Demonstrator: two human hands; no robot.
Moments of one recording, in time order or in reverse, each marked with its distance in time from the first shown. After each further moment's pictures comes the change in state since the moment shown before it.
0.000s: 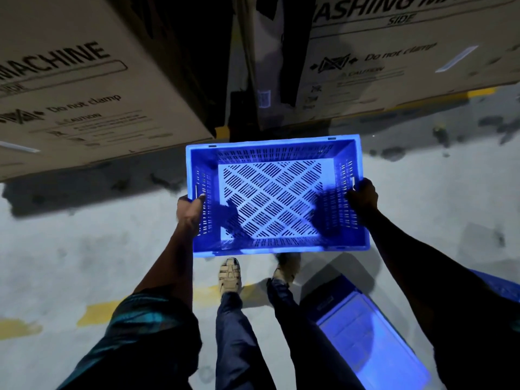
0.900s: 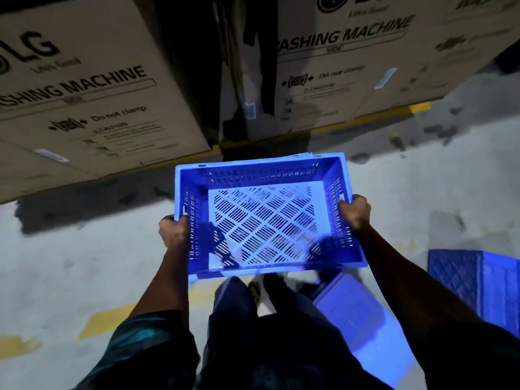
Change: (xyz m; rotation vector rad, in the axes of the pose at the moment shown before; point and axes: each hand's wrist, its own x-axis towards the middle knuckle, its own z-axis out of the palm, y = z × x) left_hand -0.178 -0.053 -0.112 0.014 0.200 0.190; right_hand -0.196 0.058 -0.068 0.097 0.160 0.018
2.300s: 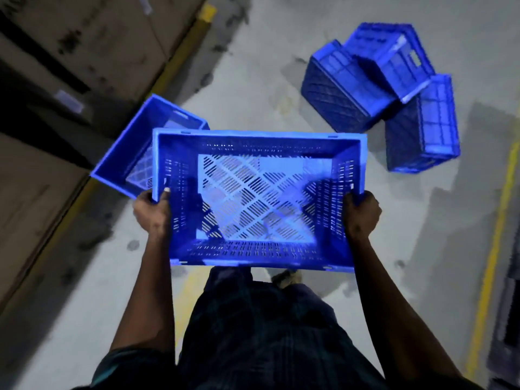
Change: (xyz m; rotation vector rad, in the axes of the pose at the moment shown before) left_hand -0.192 -0.172 -0.080 0.292 -0.507 0.819; right_hand -0.507 0.398 -0.009 0.403 0.781 0.539
